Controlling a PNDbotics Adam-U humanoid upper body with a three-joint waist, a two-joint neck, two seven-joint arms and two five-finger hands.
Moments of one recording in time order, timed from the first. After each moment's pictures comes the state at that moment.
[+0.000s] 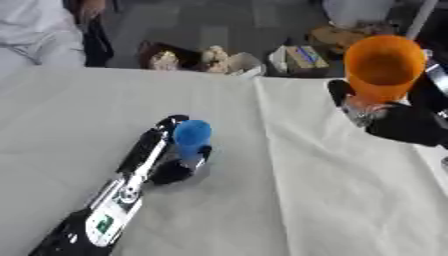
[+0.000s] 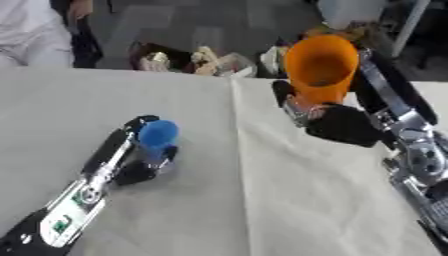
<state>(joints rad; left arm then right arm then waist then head) -0.78 0.29 -0.32 -1.16 -0.49 -0.05 0.10 -0.70 -0.61 0.29 -1.89 0.01 0.24 -0.12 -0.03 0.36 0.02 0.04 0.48</state>
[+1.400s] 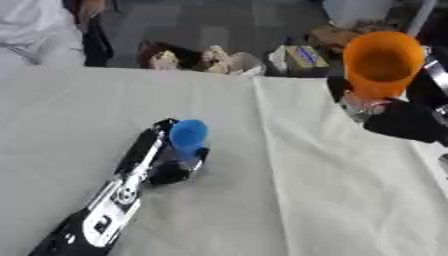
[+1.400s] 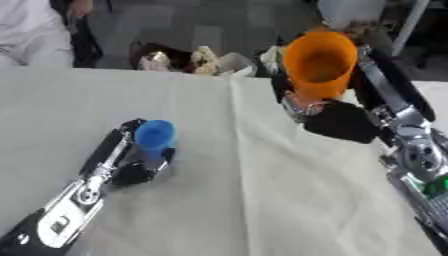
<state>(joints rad) -0.78 0.29 -0.32 -1.16 -0.48 -0.07 0.14 -0.71 -0.61 0.29 -1.89 0.00 0.25 -0.14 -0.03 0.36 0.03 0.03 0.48</state>
